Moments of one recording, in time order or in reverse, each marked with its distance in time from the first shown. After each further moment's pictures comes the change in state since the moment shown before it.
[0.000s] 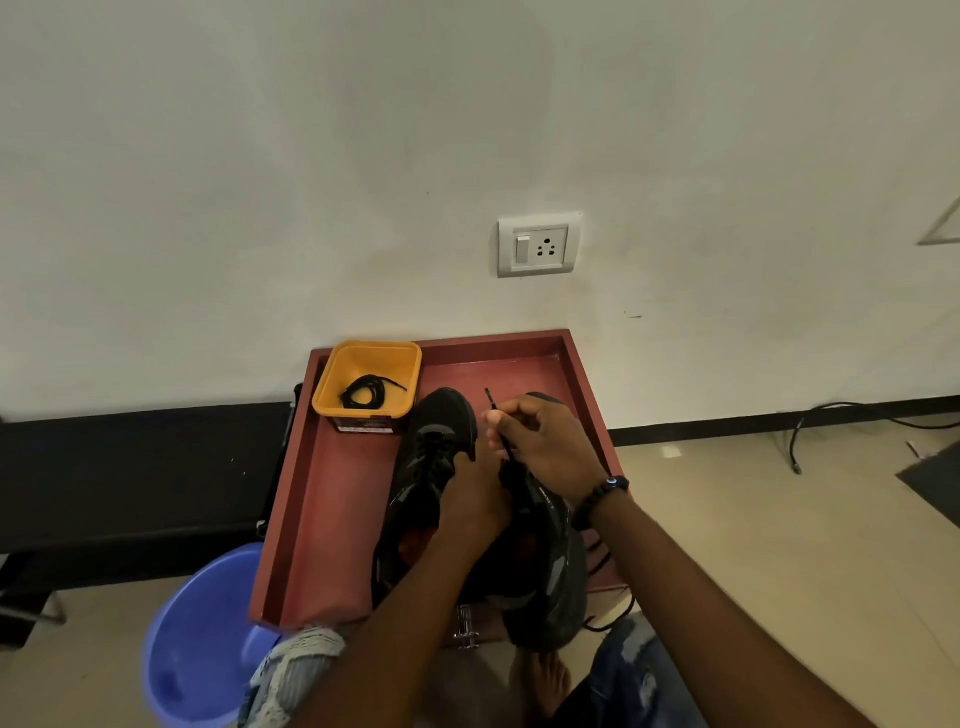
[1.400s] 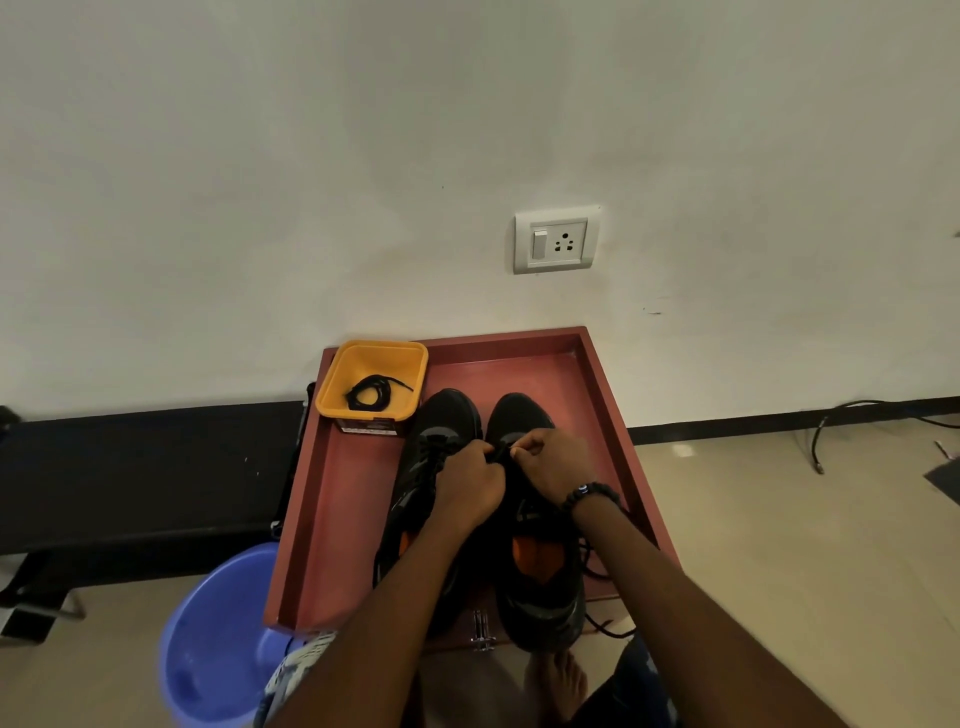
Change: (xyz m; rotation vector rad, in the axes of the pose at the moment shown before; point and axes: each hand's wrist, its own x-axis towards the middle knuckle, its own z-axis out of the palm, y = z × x) left_hand 0.008 -0.008 -0.035 -0.264 -0.027 -0.204; right_hand 0.029 0.053 0.026 -0.415 0.037 0.249
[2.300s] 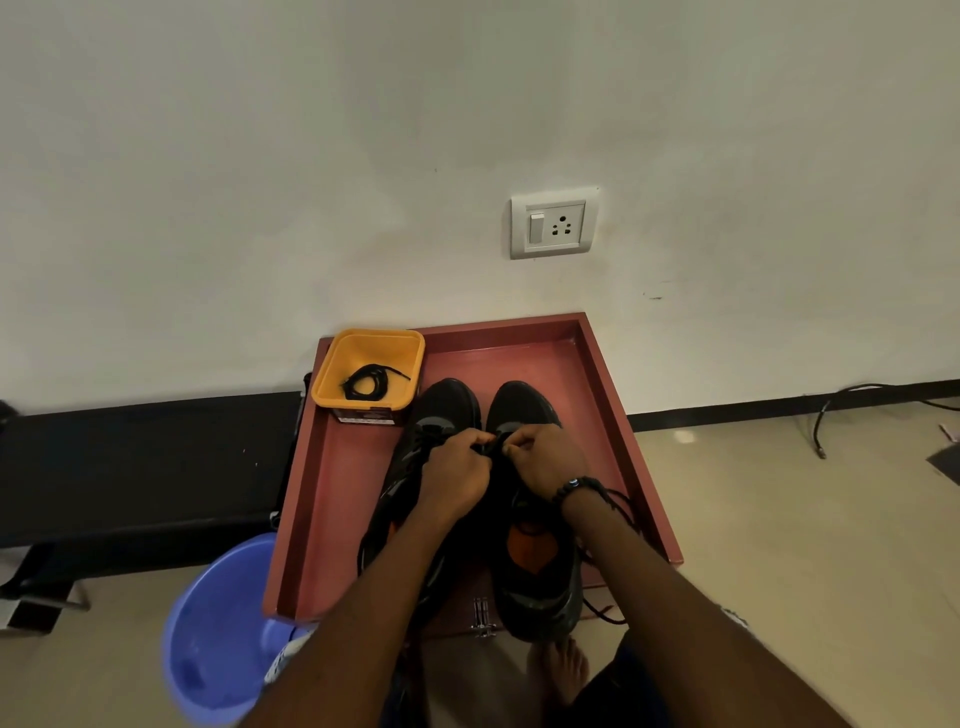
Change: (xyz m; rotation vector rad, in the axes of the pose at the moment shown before) left_hand 0.003 -0.014 -0.003 -0.074 0.013 0.016; right_hand 0.002 0.006 0.013 -0.024 -0.039 -0.017
